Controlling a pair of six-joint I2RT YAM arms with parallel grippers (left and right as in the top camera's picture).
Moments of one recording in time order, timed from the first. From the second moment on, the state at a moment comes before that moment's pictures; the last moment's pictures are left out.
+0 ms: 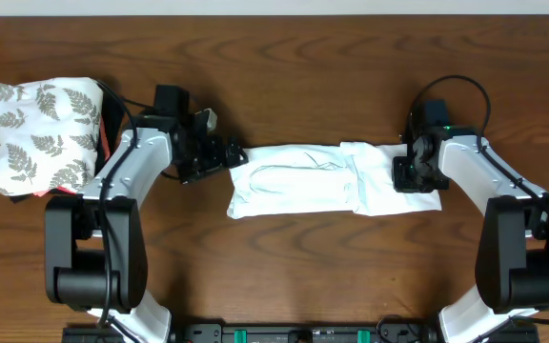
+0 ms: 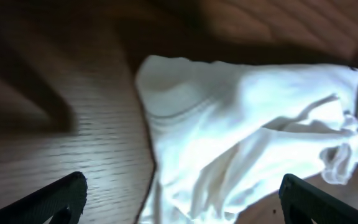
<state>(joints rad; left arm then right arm) -0.08 1.80 1.14 -0.71 0.51 -0.25 0.08 1.79 1.06 -0.76 0.03 0.12</state>
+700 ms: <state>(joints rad) -0.21 1.92 1.14 -0.68 0.63 -0.18 0.08 1.79 1.06 -0.76 0.02 0.12</state>
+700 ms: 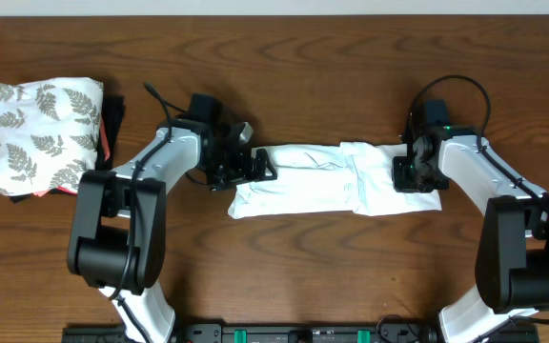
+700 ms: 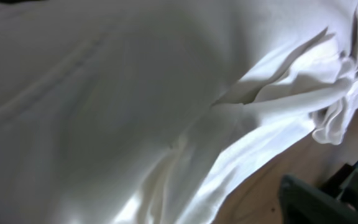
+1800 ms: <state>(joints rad) -0.02 1.89 1.13 -0.73 0.42 -0.17 0.08 1.70 1.28 -0.93 -0.03 0.09</state>
